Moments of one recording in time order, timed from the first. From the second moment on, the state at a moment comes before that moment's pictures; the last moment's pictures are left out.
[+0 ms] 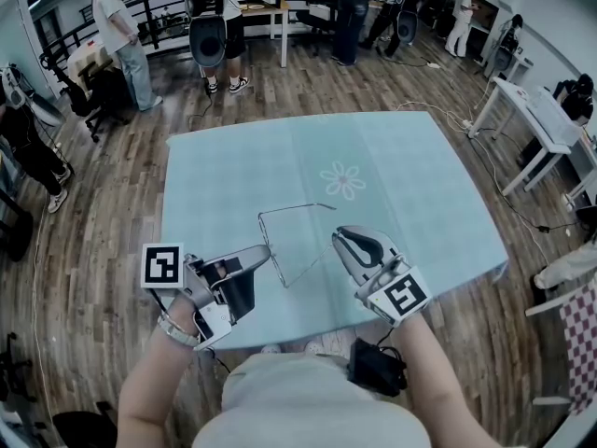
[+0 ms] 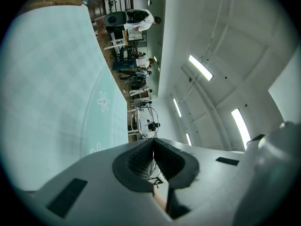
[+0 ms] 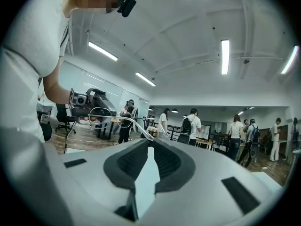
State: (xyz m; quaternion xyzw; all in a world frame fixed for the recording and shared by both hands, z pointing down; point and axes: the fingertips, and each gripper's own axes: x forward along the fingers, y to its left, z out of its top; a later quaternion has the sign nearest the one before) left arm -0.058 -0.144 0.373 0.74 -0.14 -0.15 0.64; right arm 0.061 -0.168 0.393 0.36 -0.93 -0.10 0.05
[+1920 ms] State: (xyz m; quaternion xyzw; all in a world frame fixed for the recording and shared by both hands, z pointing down) left arm -0.071 -0.163 0.380 0.74 -0.17 -0.19 0.62; right arm 0.070 -0.165 0.401 0.38 -0.92 -0.09 0.06
